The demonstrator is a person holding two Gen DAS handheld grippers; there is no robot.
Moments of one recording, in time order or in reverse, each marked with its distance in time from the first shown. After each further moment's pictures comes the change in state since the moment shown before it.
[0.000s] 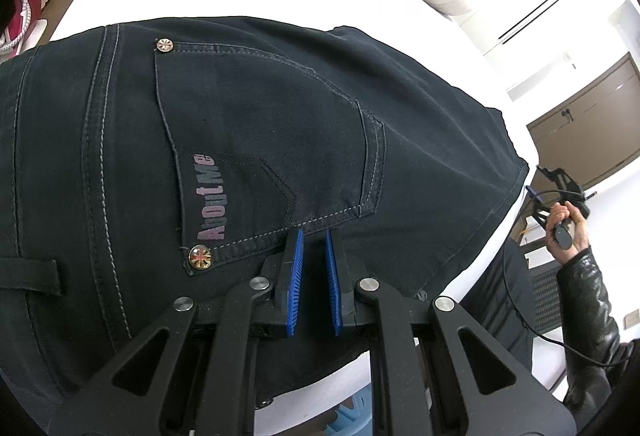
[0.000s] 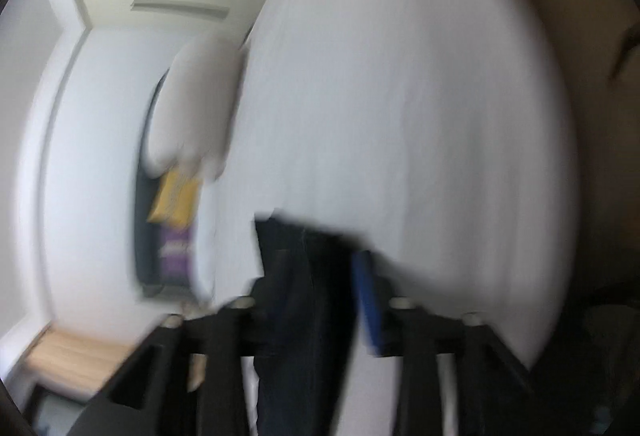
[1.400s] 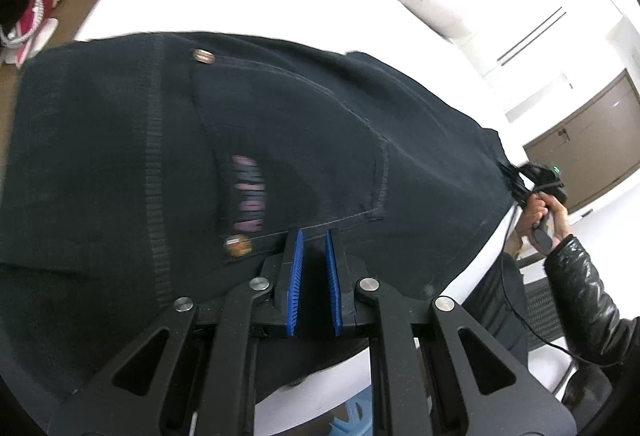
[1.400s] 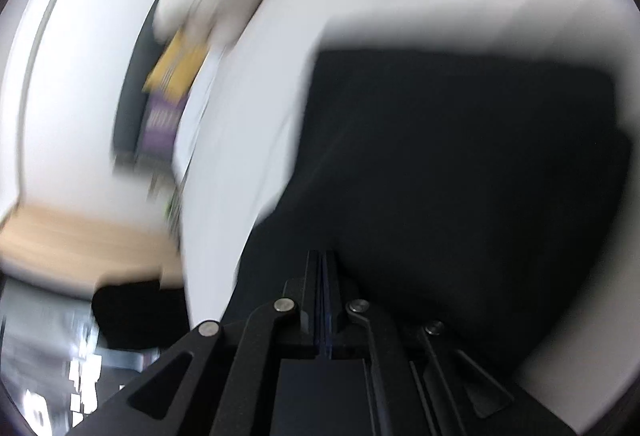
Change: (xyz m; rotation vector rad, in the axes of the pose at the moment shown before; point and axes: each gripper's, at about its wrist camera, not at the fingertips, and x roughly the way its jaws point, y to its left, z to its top) left arm -0.028 0.013 -0.020 -0.035 -0.086 0.003; right arm 0.098 0.063 -0.046 -0.238 0.278 -0.036
